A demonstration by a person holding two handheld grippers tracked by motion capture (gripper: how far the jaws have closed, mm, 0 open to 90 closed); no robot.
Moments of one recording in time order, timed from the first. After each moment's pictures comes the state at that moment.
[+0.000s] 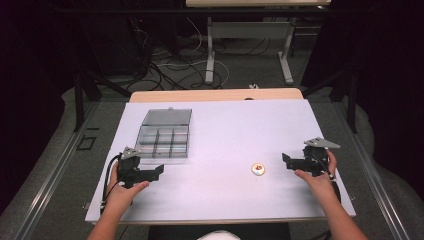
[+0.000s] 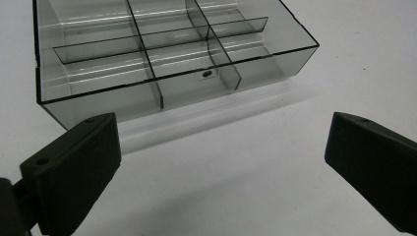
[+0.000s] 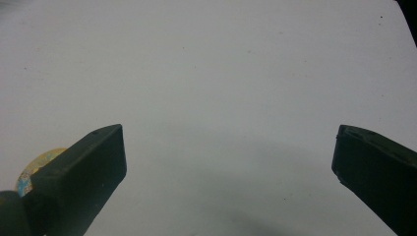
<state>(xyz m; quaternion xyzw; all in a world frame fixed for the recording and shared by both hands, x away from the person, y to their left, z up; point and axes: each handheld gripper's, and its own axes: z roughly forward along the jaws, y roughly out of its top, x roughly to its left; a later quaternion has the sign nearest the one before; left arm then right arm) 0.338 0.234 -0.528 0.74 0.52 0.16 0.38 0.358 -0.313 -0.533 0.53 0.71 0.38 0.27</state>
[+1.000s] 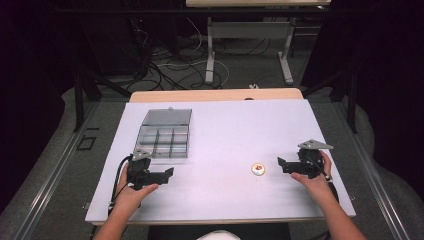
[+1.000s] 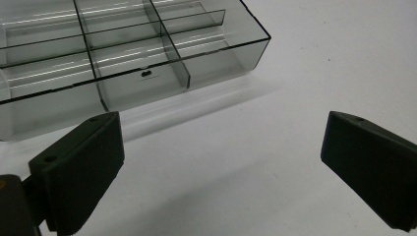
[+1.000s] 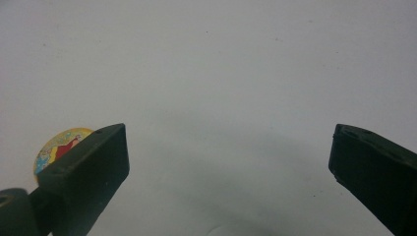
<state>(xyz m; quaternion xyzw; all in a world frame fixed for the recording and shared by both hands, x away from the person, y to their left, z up) 0.331 0.205 -0.525 0.76 0.50 0.15 0.38 0.357 -0.302 -0.540 0.51 0.73 0.38 0.25</state>
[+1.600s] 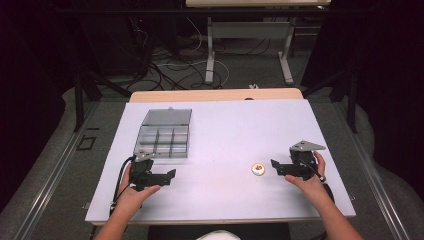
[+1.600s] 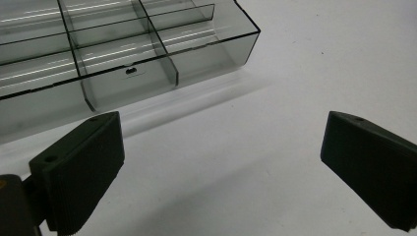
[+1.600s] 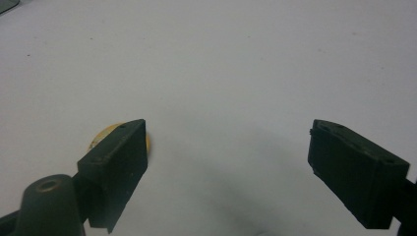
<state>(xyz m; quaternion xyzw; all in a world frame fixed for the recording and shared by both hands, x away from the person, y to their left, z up) 0.330 0.201 -0.527 0.77 0.49 0.14 0.37 0.350 -0.280 -0.533 0.46 0.76 0.39 0.23</state>
